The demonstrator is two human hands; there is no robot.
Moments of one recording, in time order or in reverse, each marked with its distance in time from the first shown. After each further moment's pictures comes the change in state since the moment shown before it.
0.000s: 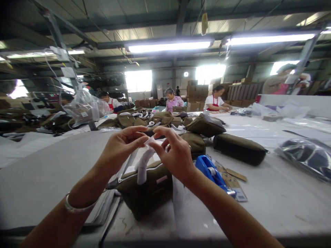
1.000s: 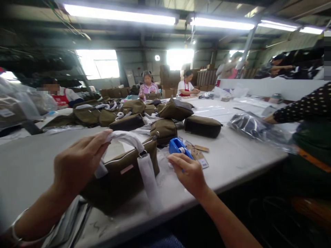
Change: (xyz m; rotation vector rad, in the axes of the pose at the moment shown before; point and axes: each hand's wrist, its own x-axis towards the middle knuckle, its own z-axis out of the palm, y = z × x) left_hand -0.006 -0.055 0.000 1.511 0.135 0.782; right_hand -0.139 0.072 -0.094 -0.356 0.035 0.057
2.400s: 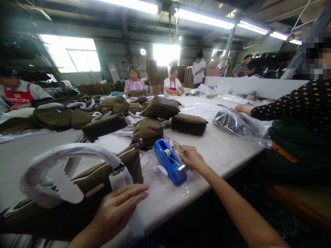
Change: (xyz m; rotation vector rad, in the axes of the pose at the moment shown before) left_hand -0.067 0.114 0.062 -0.969 -0.139 0.346; right_hand -0.037 0.204 -0.026 -0.549 -0.645 0.685
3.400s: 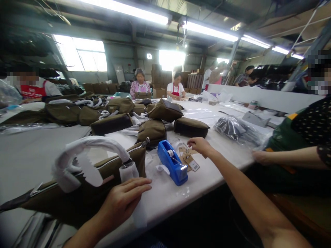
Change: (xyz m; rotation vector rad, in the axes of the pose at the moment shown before) left_hand -0.002 0.006 -0.004 -0.103 0.004 -0.136; right_hand 0.039 -0.001 -0.076 0.329 -0.075 -0.042
